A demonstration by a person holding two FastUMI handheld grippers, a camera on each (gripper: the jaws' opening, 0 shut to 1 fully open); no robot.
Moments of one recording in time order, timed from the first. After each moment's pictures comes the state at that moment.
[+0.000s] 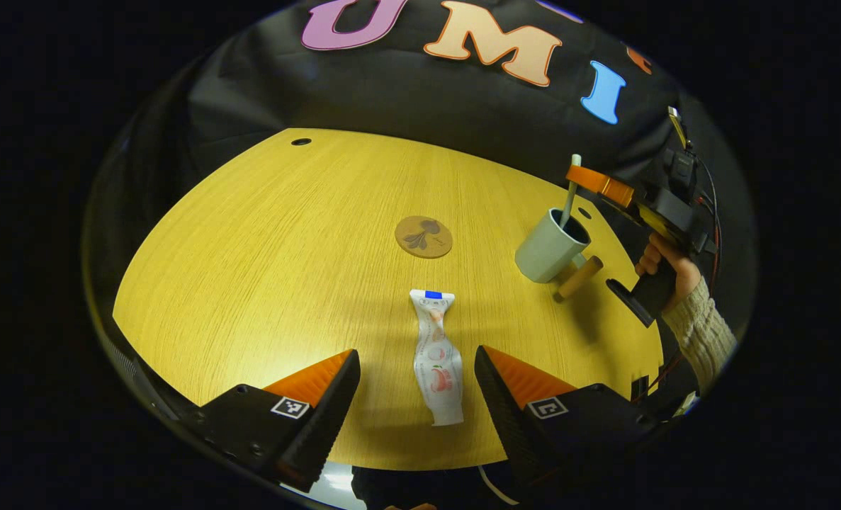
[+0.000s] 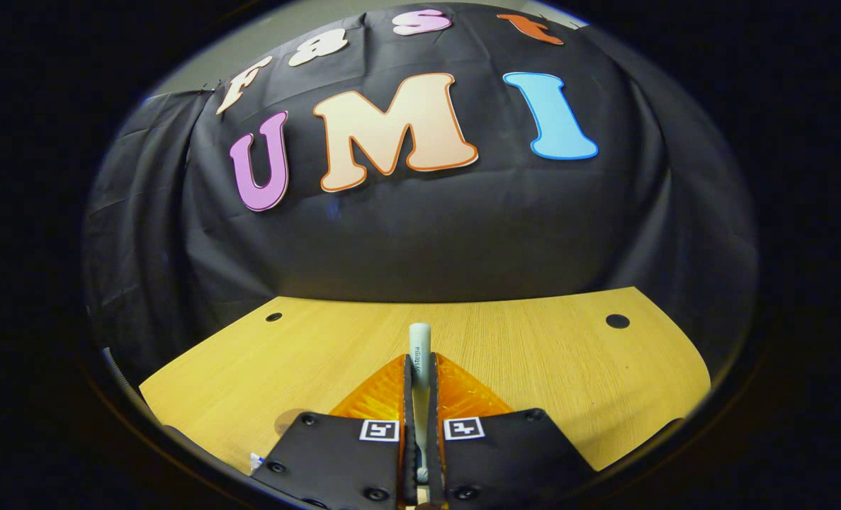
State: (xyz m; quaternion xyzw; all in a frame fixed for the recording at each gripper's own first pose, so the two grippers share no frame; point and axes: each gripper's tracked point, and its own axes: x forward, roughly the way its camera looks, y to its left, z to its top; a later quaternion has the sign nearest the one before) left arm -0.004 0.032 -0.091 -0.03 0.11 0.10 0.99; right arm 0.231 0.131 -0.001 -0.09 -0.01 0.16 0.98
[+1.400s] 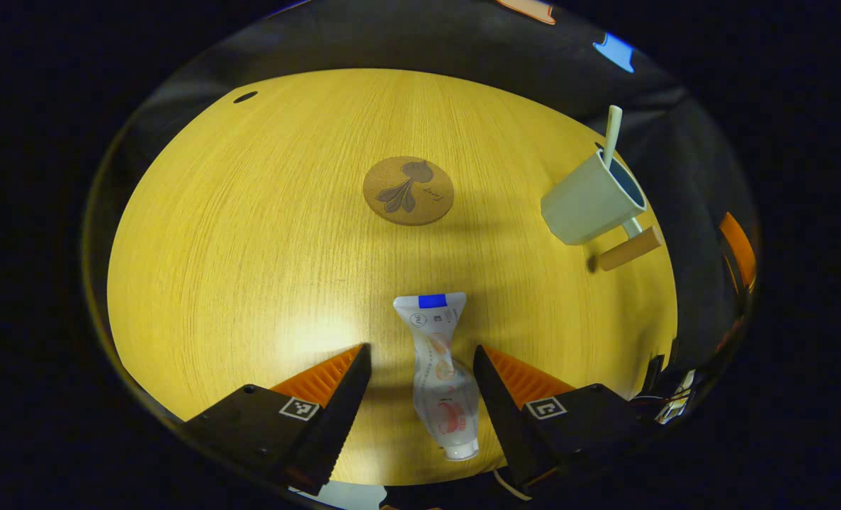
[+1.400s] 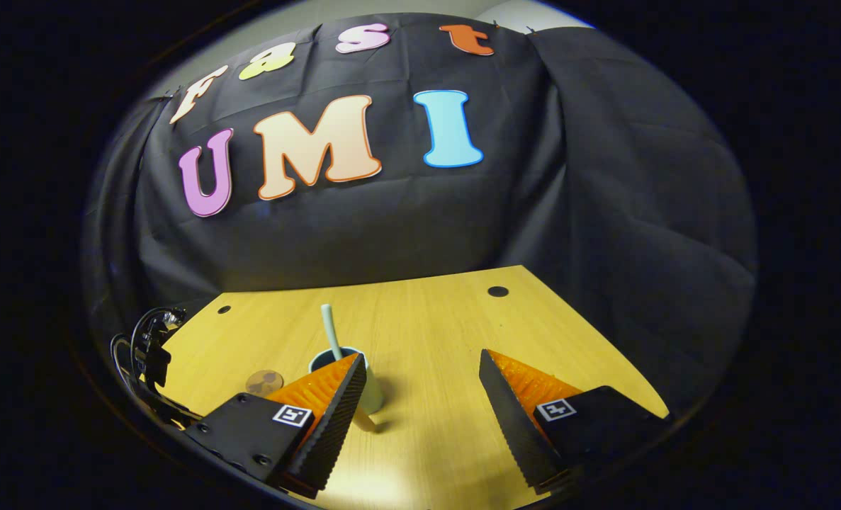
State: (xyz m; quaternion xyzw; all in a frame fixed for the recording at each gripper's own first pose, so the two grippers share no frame) left arm -0.023 0.039 -0.115 0.00 0.31 0.09 0.95; right arm 0.094 -0.014 0.015 -0.06 -0.02 -0.02 1.00
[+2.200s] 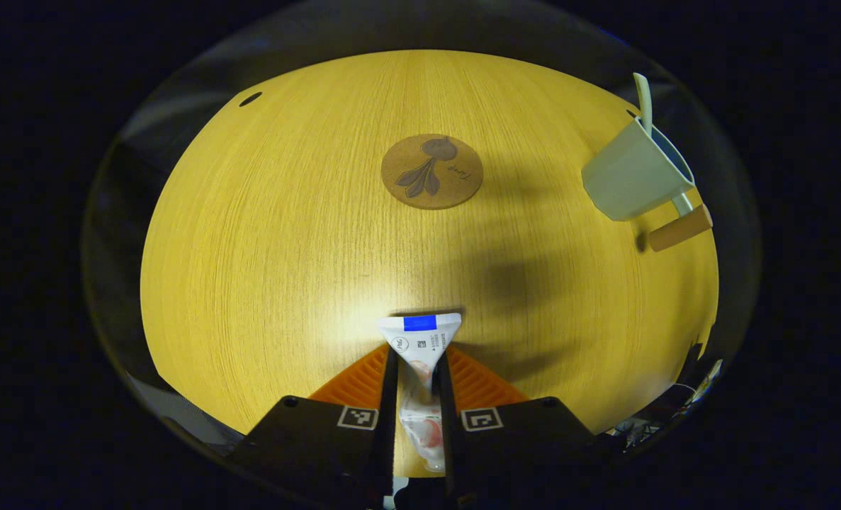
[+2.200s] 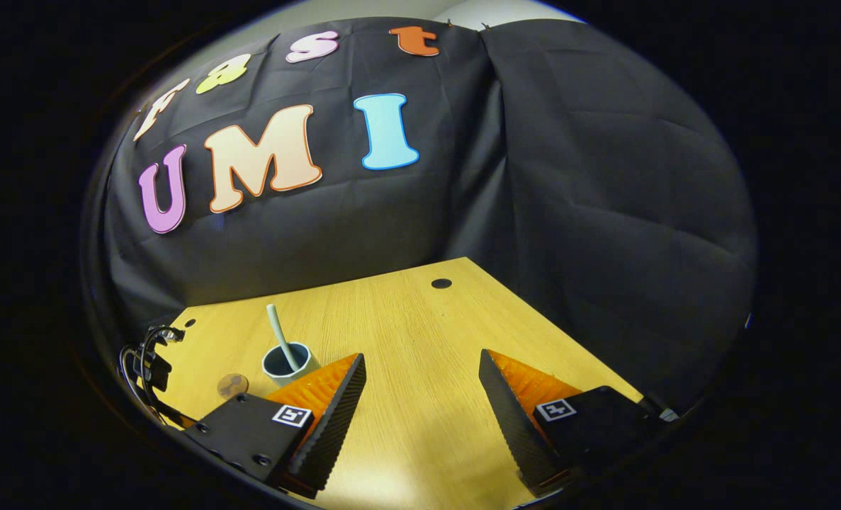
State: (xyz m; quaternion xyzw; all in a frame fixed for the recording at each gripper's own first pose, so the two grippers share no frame) left arm -0.034 0.064 -0.114 0.04 0.35 0.16 0.92; right arm 0.069 -0.073 0.008 -0.02 -0.02 -0.09 1.00
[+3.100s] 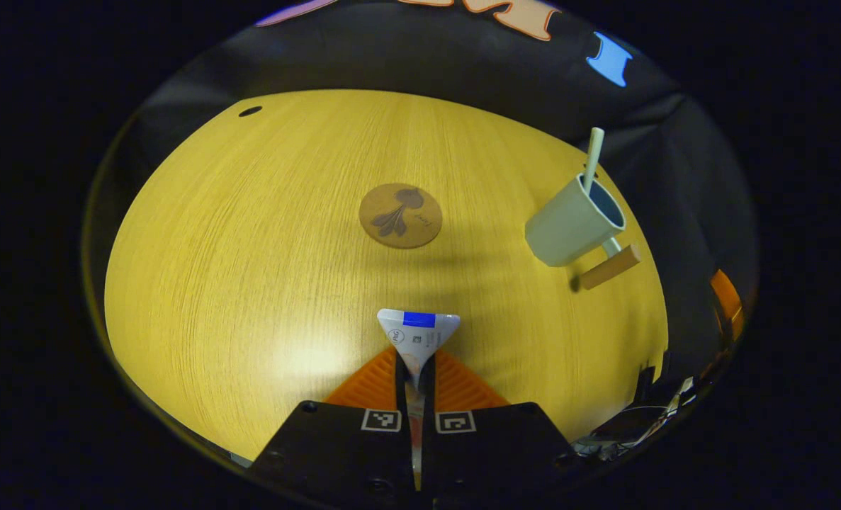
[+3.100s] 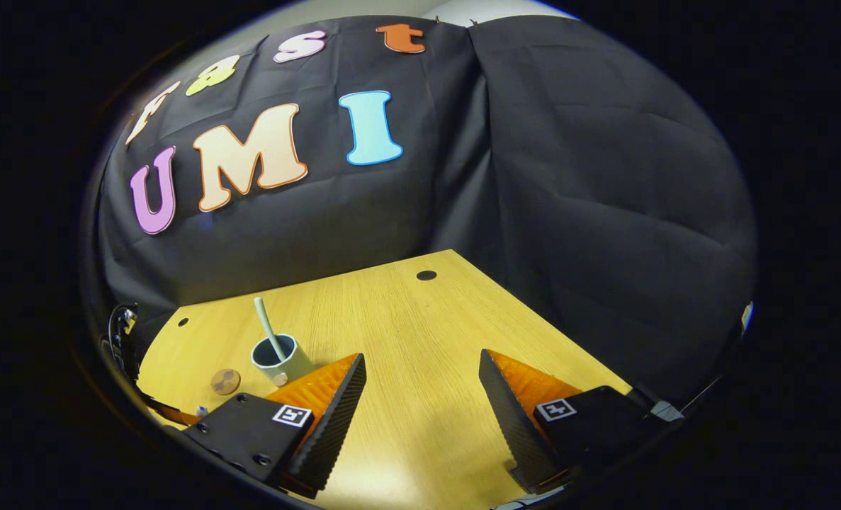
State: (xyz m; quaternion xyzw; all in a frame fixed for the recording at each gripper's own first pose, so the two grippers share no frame) left arm -0.030 0.033 -0.074 -0.01 0.22 0.05 0.97; right arm 0.052 -0.094 0.005 -0.01 -0.01 -0.11 0.99
